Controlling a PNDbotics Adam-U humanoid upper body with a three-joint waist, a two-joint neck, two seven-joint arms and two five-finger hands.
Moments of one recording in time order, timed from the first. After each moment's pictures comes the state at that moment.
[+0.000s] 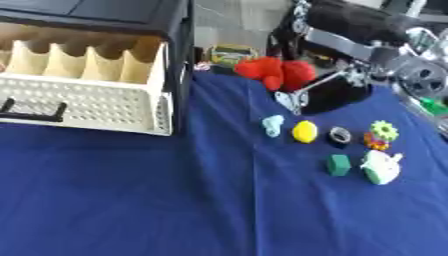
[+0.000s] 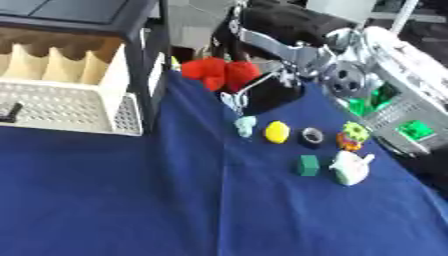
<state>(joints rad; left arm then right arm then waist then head) -0.57 0.83 -0.09 -1.99 0.17 0.22 0.44 -1.12 -0.88 0.47 -1.83 0.49 0.31 0.47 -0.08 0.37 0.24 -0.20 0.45</state>
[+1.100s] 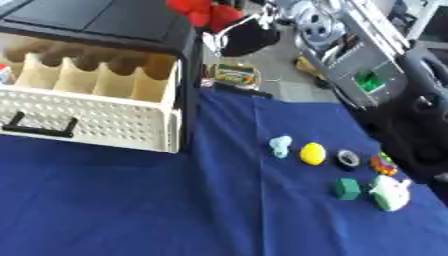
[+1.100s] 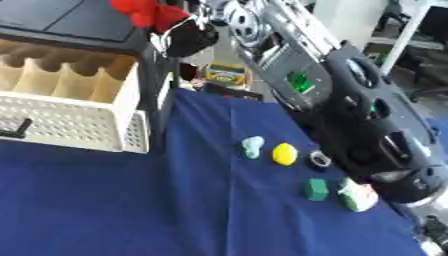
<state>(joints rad) -0.64 0.81 -0.13 -1.99 0.12 0.19 0.41 -1.38 -0.61 0.44 -1.51 0.60 0.29 0.37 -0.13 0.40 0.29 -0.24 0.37</state>
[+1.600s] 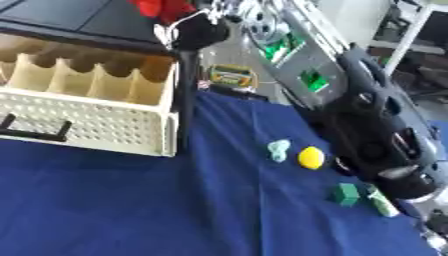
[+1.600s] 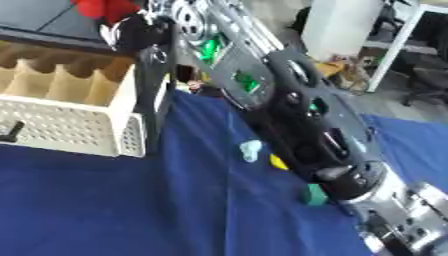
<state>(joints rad) -0.68 0.77 -0.14 -1.99 0.13 0.19 0.41 -1.43 -0.49 0.43 -1.42 0.62 0.30 0.31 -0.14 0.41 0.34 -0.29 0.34</state>
